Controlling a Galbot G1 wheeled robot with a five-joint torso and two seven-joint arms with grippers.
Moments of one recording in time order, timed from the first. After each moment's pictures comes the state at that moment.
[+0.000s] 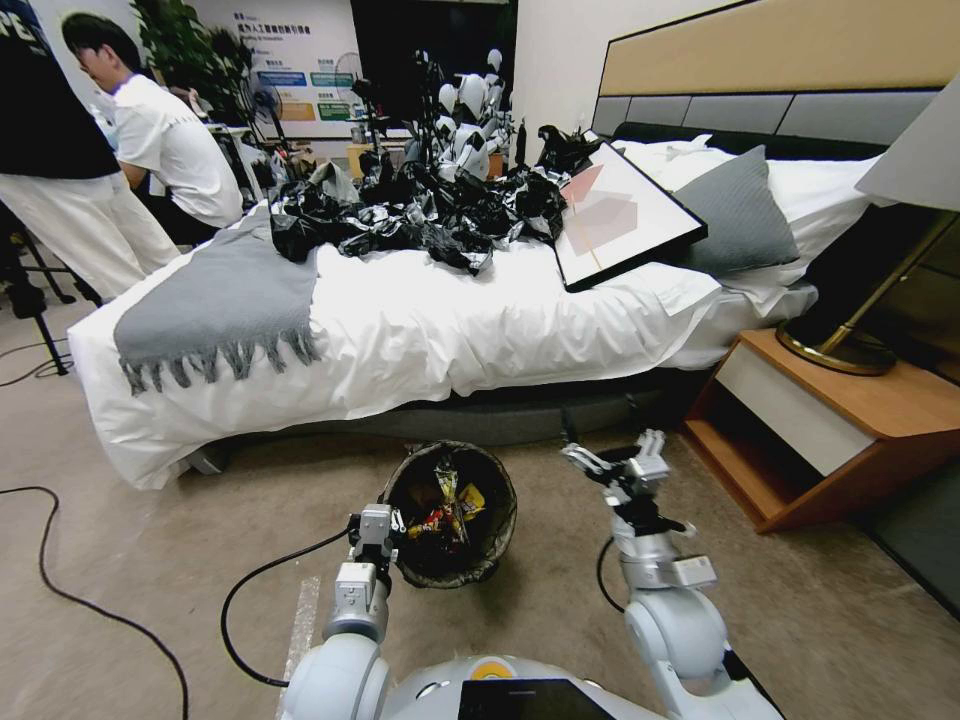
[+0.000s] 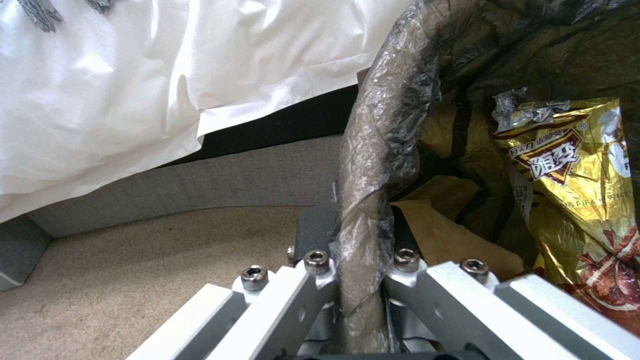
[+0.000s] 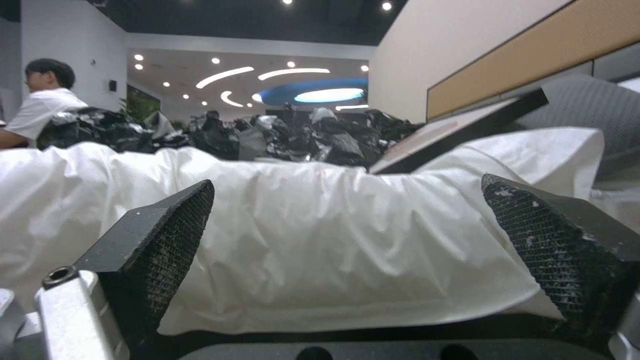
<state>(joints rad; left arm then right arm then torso) 1.76 -1.47 -0.35 -2.31 0.11 0.31 -0.20 -1.64 1.39 0.48 2.18 0.06 0.38 0.07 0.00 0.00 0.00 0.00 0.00</state>
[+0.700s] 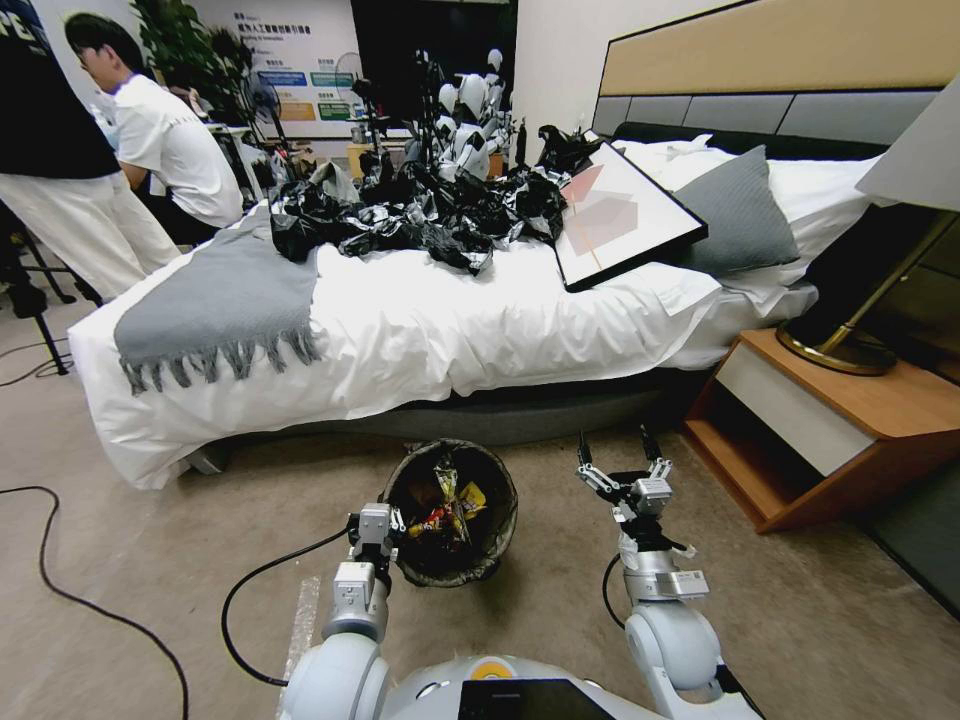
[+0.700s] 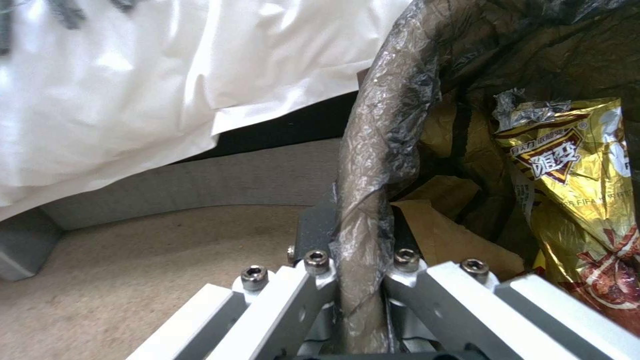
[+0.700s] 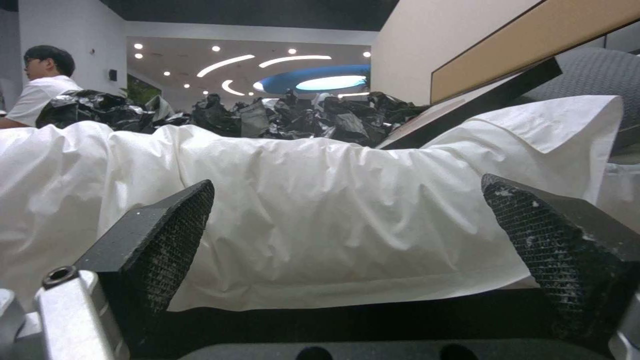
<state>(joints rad) 1.76 -1.47 -0.34 -2.32 0.10 0.31 -0.21 -1.62 1.40 0.48 2.13 0.06 0.39 0.06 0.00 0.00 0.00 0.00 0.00</state>
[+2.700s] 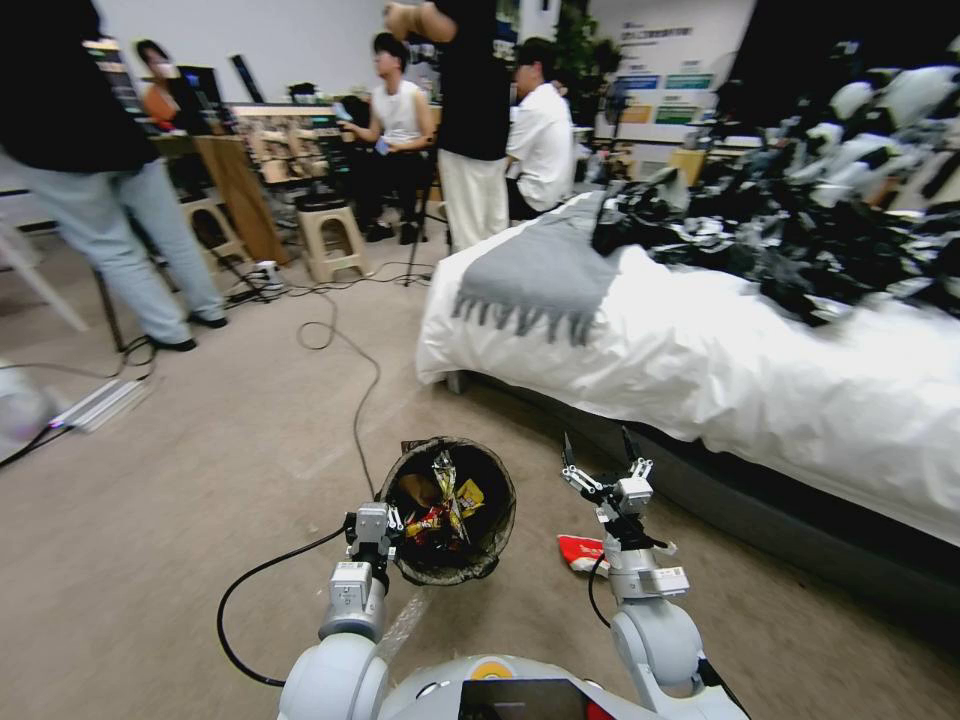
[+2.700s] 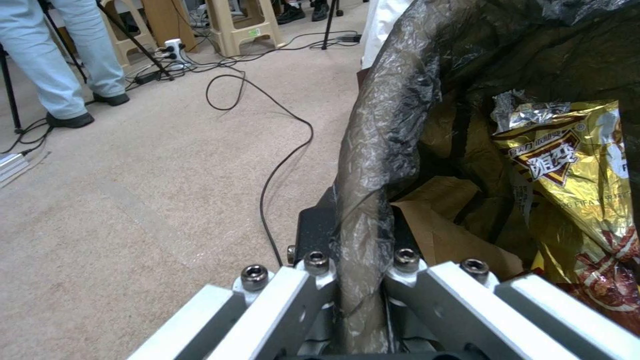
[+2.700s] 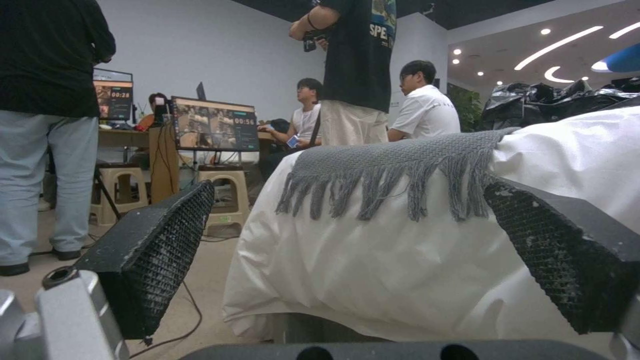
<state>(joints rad) 1.77 -1.47 -0.35 -2.33 0.10 0.30 -0.21 -1.61 1.42 0.44 2.11 0.04 0.38 0.05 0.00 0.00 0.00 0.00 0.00</state>
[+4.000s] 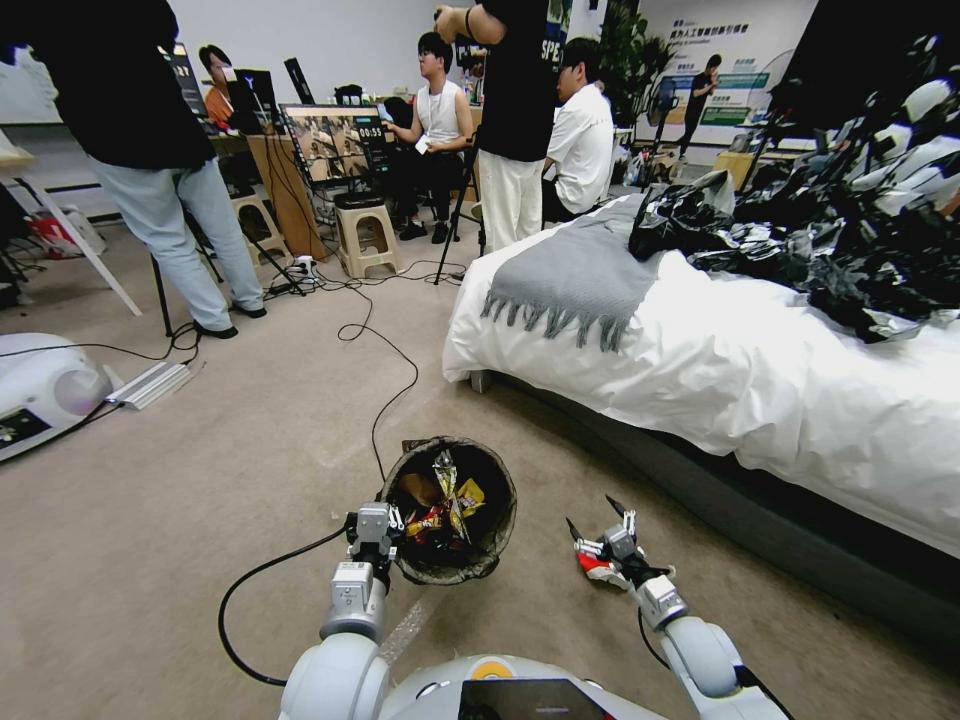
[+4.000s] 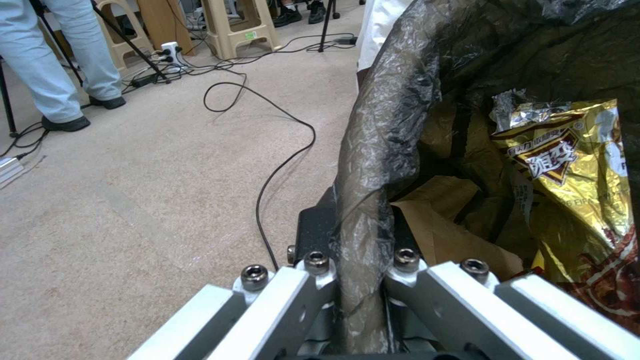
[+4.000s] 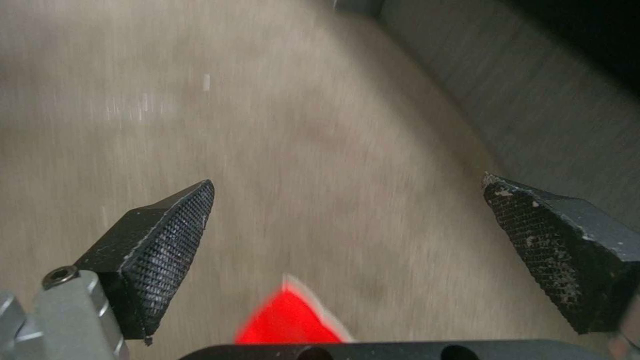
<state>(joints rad) 1.76 -1.47 -0.35 -2.32 0.10 0.30 -0.21 -1.55 1.21 0.58 1.53 -0.17 0.28 -0.27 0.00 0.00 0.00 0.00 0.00</state>
